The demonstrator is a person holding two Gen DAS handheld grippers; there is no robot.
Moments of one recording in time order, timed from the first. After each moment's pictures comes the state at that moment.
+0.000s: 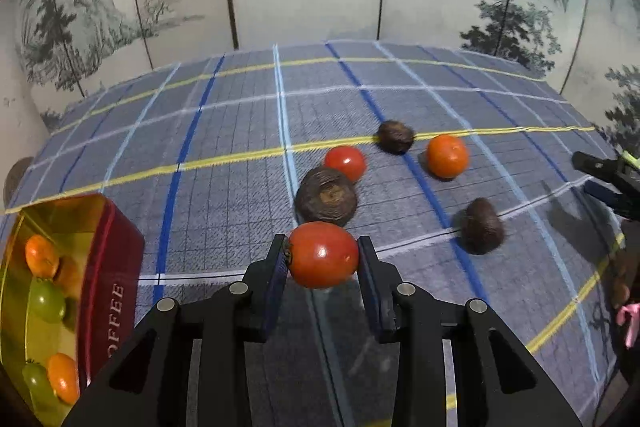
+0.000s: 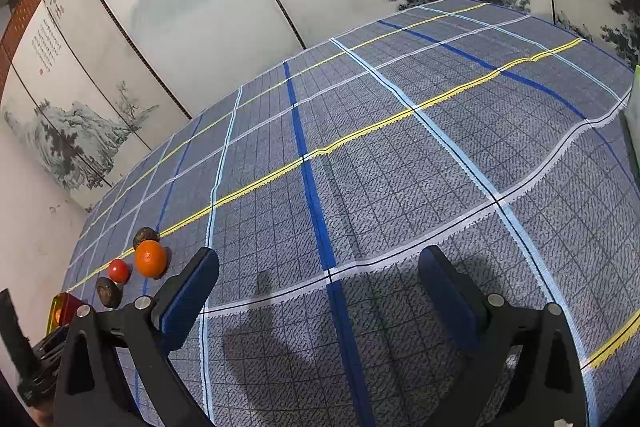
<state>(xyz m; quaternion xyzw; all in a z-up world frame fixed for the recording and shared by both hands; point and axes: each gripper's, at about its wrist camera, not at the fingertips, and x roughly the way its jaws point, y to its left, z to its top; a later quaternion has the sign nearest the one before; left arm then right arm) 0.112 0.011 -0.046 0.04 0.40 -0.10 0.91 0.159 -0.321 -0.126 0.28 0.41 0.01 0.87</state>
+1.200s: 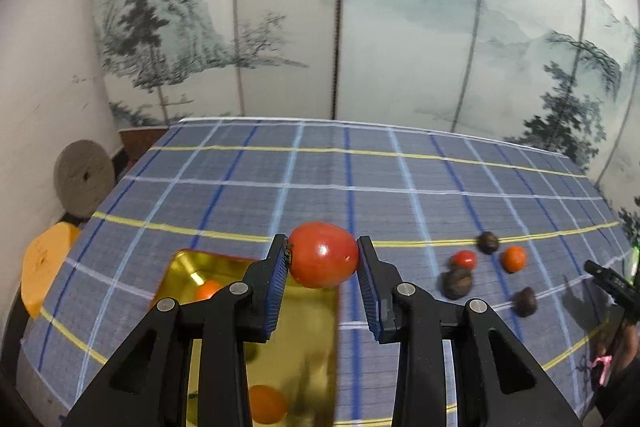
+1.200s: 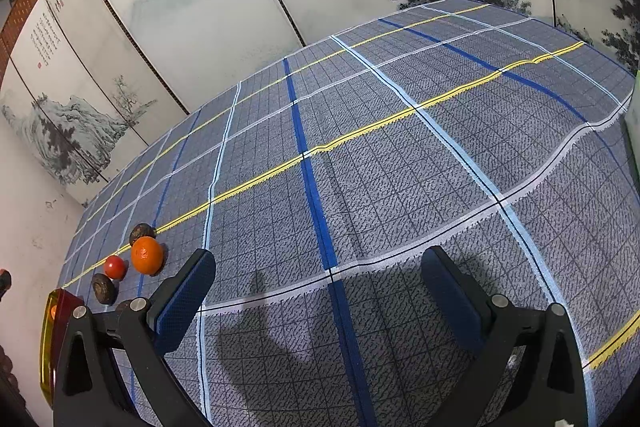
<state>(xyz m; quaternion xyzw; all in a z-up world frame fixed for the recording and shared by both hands) 0.095 0.163 0.062 -0.03 0.33 0.02 0.94 0.163 -0.314 -0.126 0.27 0.42 0.00 0.87</state>
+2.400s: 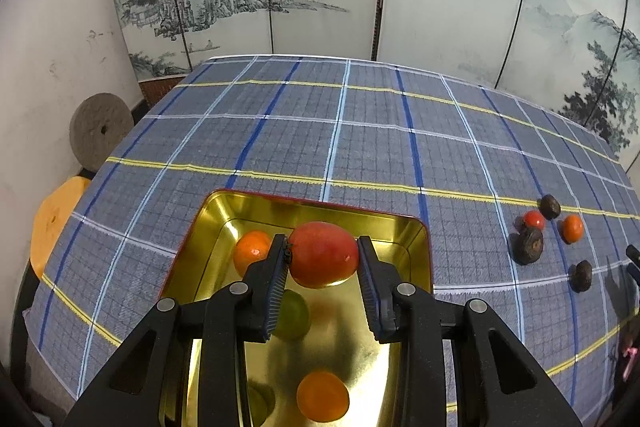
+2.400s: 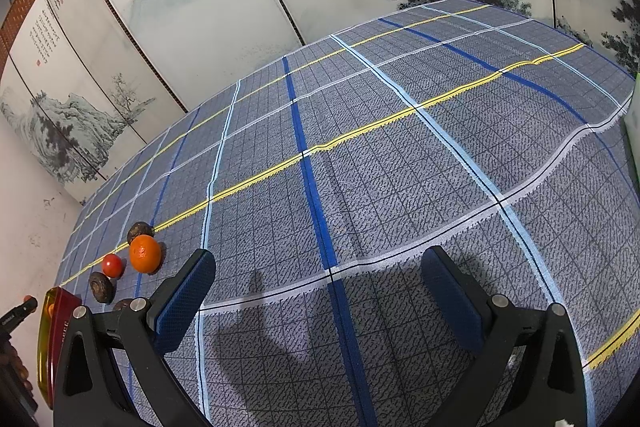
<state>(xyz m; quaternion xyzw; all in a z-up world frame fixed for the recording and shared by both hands) 0.115 0.206 0.005 -0.03 0.41 0.05 0.91 0.165 -0.309 -0.124 0.27 0.42 0.00 0.87</state>
